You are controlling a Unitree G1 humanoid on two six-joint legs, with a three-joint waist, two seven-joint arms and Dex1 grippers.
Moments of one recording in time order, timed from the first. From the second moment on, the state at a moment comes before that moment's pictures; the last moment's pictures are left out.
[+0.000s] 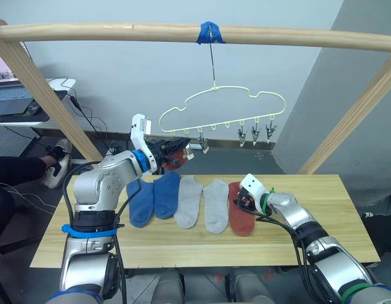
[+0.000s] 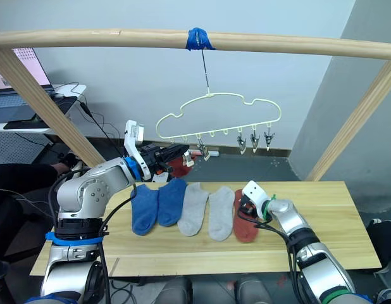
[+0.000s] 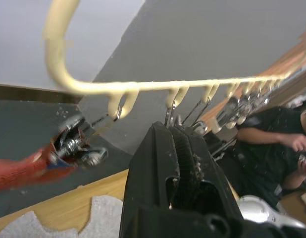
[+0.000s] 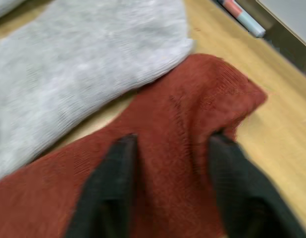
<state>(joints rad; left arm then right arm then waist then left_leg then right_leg) -0.57 0.39 0.19 0.01 -0.66 0.89 -0.59 -0.49 -0.32 0.32 0.69 -0.09 0.14 0.66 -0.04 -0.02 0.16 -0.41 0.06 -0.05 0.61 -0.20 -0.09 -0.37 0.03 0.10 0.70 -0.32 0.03</state>
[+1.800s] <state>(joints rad) -0.61 0.33 0.39 0.08 -1.00 1.23 -0.45 -0.49 -0.28 0.30 -0.27 0.26 0.75 0.68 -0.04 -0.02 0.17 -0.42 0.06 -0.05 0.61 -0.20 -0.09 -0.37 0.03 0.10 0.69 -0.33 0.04</state>
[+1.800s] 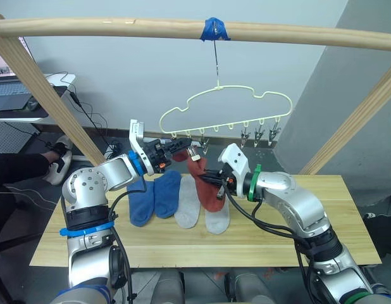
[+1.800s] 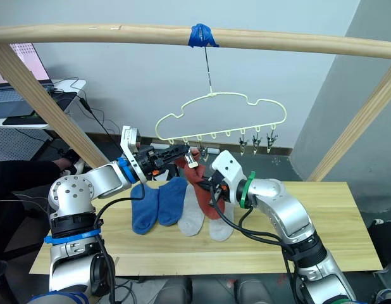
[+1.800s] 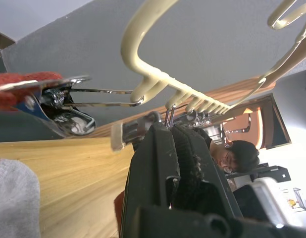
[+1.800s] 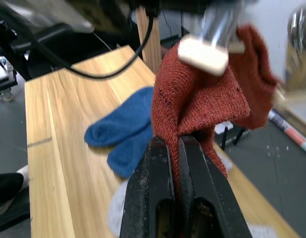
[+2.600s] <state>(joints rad) -0.39 0.54 0.25 -0.16 -0.93 1.13 -0.60 -0.49 -0.26 0.30 -0.15 0.25 0.70 0.65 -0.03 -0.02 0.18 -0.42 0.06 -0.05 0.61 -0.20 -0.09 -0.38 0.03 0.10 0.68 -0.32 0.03</state>
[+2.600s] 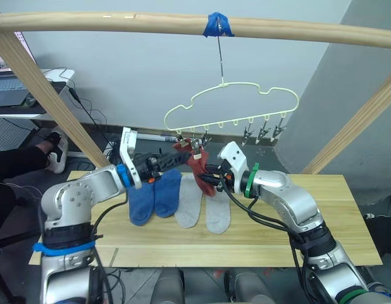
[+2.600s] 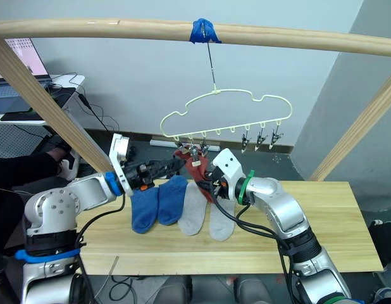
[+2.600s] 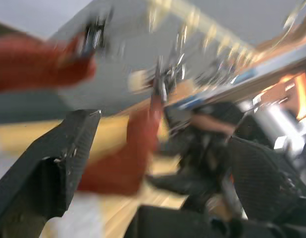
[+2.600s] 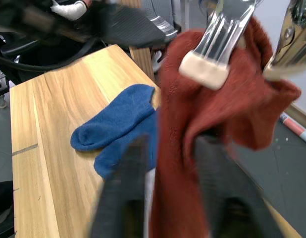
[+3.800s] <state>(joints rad) -0.63 0.21 -0.06 0.41 -0.20 0.03 -0.59 -0.34 -0.36 0.14 -0.39 0.30 0.78 0.52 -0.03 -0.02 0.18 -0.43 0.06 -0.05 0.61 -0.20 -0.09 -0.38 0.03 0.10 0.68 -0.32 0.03</state>
